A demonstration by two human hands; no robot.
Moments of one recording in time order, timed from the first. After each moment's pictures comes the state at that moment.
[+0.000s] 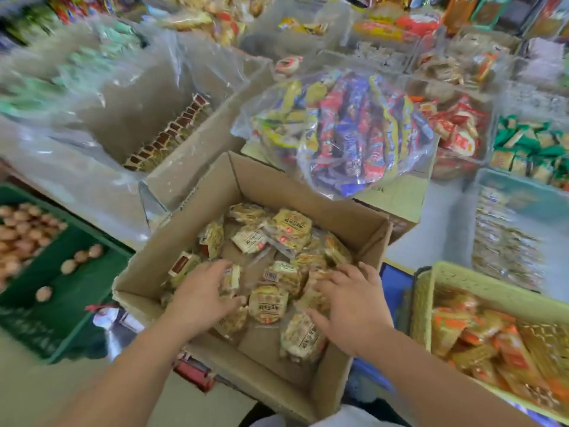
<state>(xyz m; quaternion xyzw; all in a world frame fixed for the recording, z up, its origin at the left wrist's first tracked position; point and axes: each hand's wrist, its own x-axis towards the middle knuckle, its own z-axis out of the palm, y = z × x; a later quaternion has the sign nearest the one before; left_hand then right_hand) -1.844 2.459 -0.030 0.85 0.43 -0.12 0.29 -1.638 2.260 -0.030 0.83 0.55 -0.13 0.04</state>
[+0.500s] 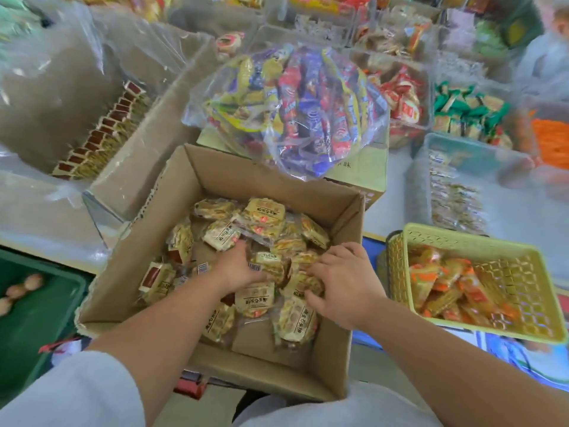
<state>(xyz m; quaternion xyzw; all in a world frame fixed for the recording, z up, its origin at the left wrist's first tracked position) -1.752 2.484 -0.128 0.83 0.34 -0.20 0.39 -1.644 2.259 -0.032 0.85 0.51 -0.11 0.04</state>
